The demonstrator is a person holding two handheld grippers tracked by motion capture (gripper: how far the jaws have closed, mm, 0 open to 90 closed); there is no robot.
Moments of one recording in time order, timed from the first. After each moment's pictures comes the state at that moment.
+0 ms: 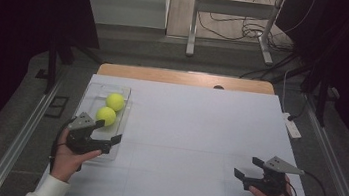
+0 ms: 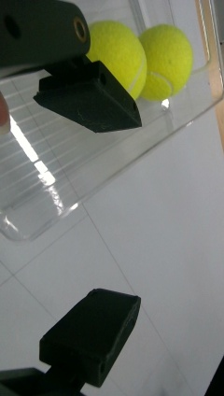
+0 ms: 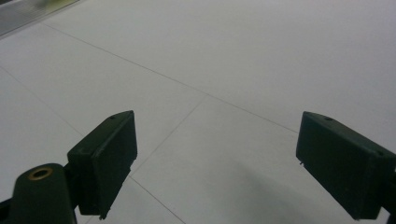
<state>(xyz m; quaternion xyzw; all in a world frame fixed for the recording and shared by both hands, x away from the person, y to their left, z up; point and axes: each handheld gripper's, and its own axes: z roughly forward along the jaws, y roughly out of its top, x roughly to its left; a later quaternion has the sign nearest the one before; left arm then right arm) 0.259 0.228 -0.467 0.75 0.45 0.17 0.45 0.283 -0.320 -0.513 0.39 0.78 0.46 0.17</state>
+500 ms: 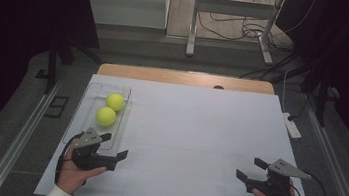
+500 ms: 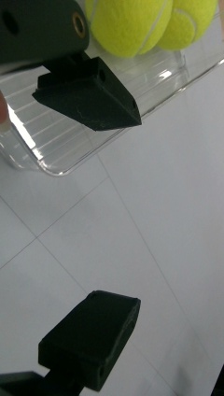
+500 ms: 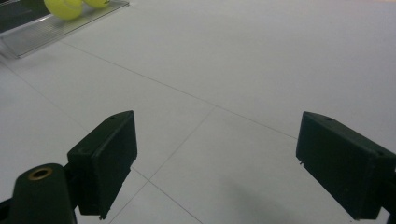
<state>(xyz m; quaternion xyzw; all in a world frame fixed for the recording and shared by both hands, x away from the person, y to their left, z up) 0.234 0.207 -0.489 0.76 0.43 0.17 0.45 0.272 -0.323 -0.503 0.38 0.77 0.48 0.17</state>
